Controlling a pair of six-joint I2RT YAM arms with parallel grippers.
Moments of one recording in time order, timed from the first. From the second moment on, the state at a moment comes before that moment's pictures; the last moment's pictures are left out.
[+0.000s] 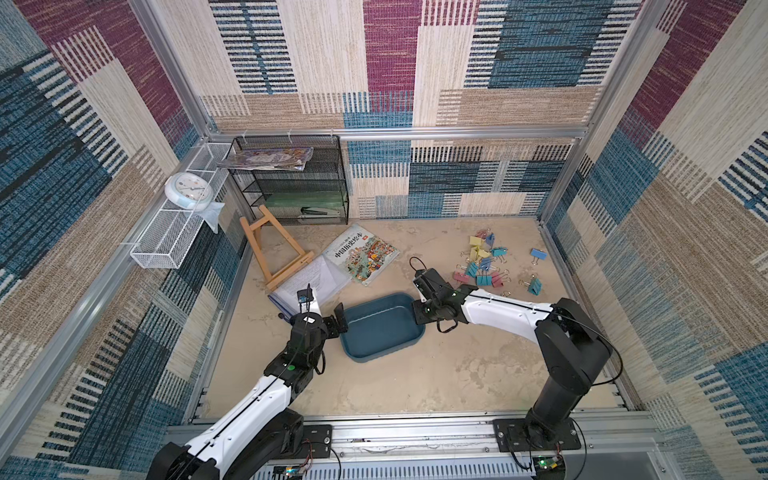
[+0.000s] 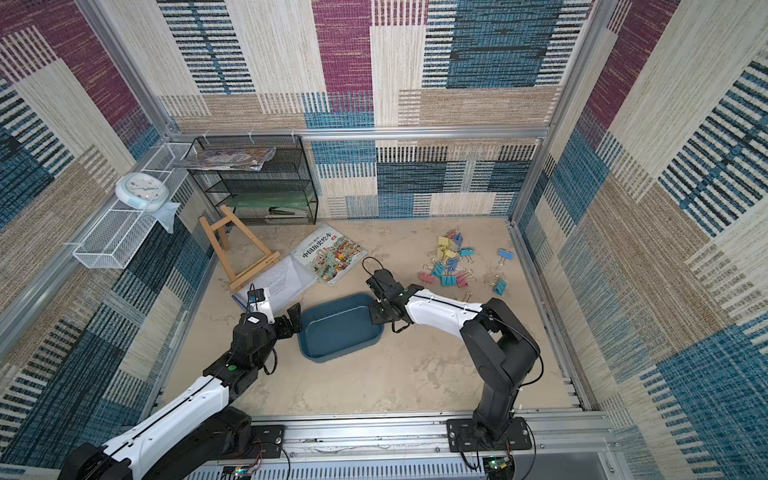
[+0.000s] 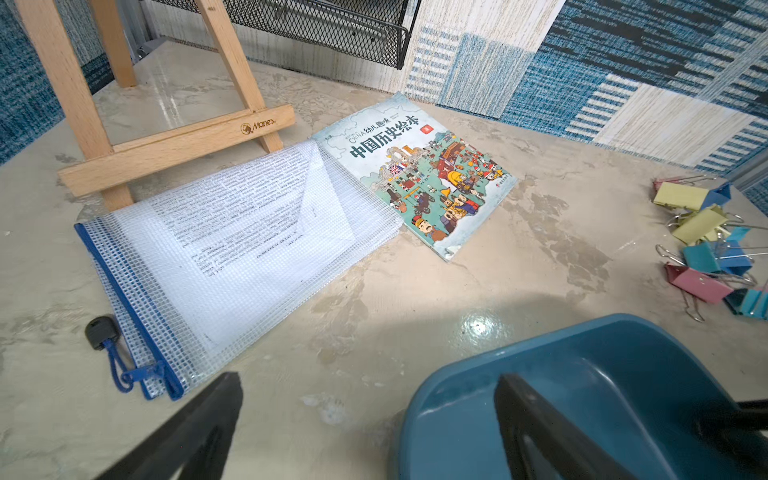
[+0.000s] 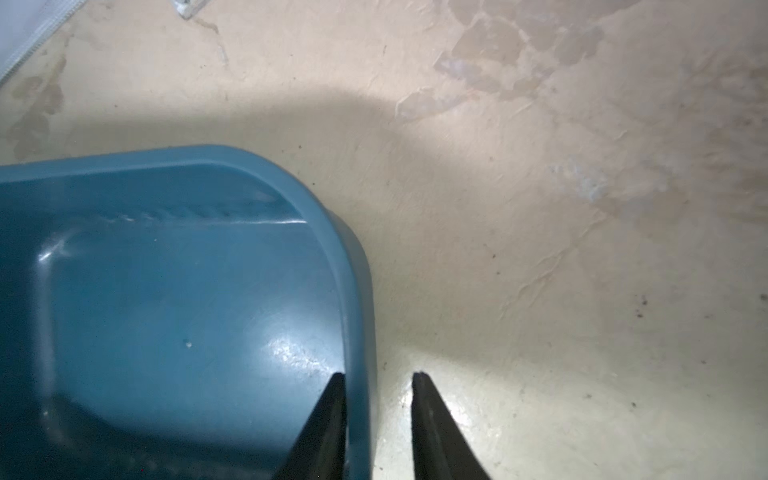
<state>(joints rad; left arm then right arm) -0.37 0.88 0.30 0.16 -0.29 -0.37 0.76 1.75 1.11 -0.41 0.08 0.45</state>
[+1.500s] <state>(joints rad) -0.37 0.89 0.30 0.19 -0.31 -0.38 0.82 1.29 0.80 -0.61 0.30 0.71</state>
